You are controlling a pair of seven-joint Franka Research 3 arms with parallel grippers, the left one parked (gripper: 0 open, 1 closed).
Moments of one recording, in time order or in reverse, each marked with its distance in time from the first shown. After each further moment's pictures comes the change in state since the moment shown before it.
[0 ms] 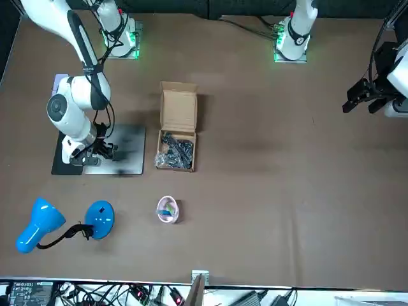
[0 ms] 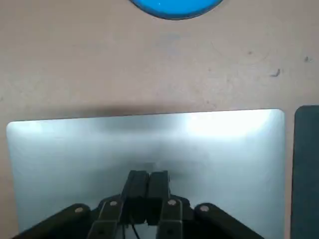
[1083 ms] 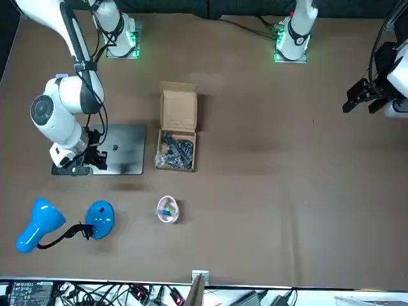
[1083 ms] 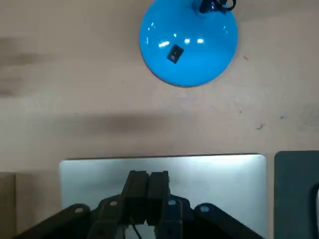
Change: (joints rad) arm 0.014 -0.004 0.001 0.189 -0.001 -0.145 0.003
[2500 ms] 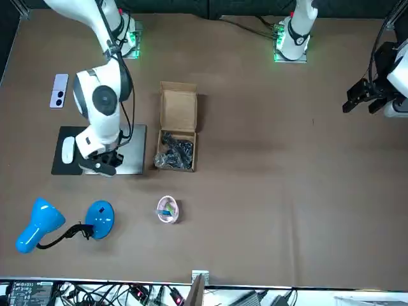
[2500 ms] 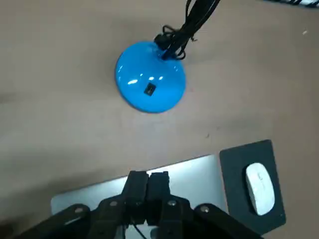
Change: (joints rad) arm 0.231 0.025 0.003 0.177 -0.574 -0.265 0.673
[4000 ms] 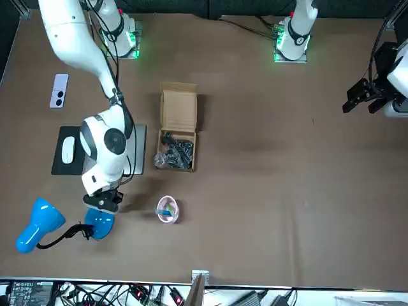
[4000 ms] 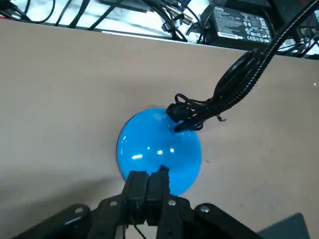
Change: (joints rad) arm -0.038 0.333 -0.024 0.299 -0.214 0.140 0.107
